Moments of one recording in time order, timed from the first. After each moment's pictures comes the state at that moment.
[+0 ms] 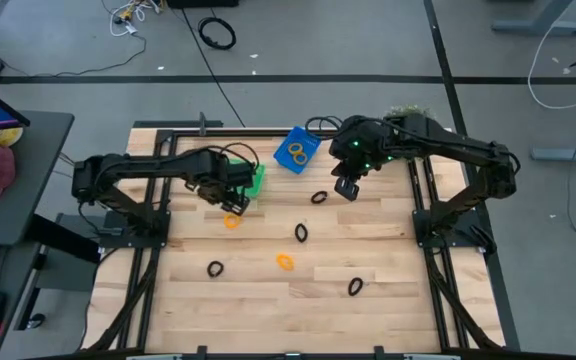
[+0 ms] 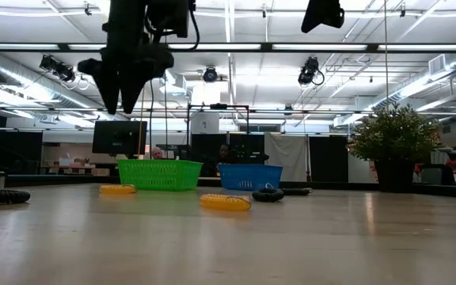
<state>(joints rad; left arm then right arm) 0.15 1.50 1.23 -1.25 -0.07 -0.94 -0.16 1.51 1.76 -1.25 0.00 0.21</state>
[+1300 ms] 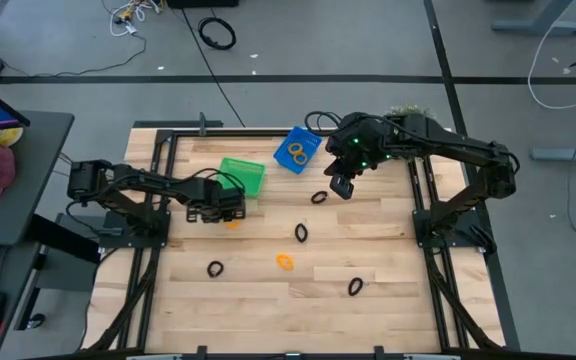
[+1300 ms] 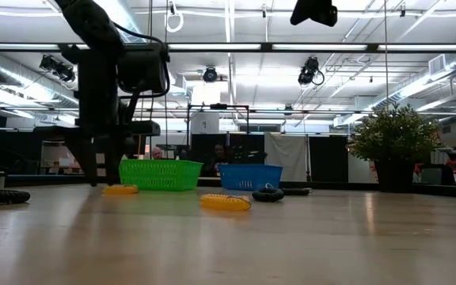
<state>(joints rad) 0.12 1.48 0.71 -0.64 -0.09 -1.48 -0.16 1.51 1.76 -1.16 -0.05 0.25</state>
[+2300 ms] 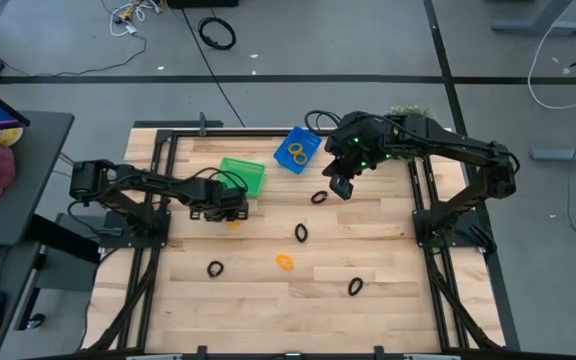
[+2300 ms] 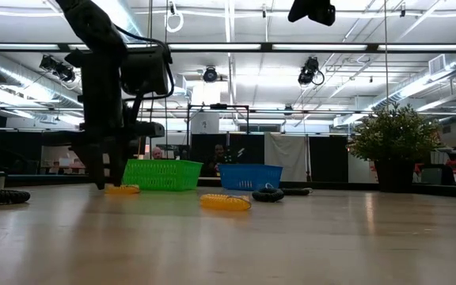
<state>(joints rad) 0.12 1.50 0.71 -0.59 -0.10 -1.40 -0.16 1.51 1.76 -1.14 -0.07 0.25</state>
